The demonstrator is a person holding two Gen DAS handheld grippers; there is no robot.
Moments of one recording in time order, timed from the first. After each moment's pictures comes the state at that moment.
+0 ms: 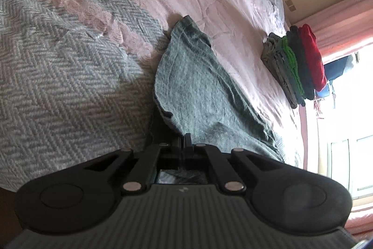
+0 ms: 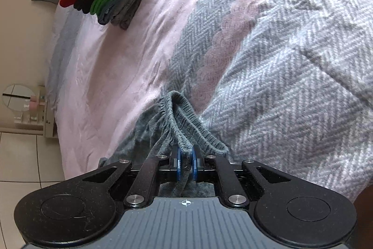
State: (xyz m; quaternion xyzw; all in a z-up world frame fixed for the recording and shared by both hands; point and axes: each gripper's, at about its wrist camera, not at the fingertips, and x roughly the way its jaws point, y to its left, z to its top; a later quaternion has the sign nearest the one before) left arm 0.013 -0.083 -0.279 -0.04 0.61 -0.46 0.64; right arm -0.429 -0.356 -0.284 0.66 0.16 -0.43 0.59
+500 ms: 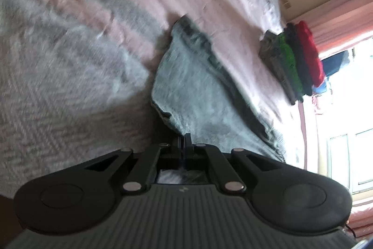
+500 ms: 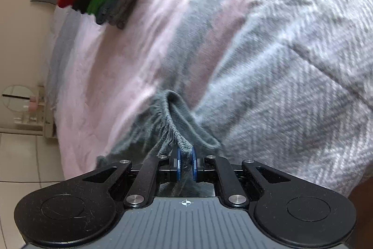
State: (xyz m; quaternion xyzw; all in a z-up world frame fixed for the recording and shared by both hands) left arm 0.016 -0.078 -0.290 -0.03 0.61 -0.47 0.64; right arm -0.437 -0.348 -0.288 0.67 0.16 -0.43 0.58
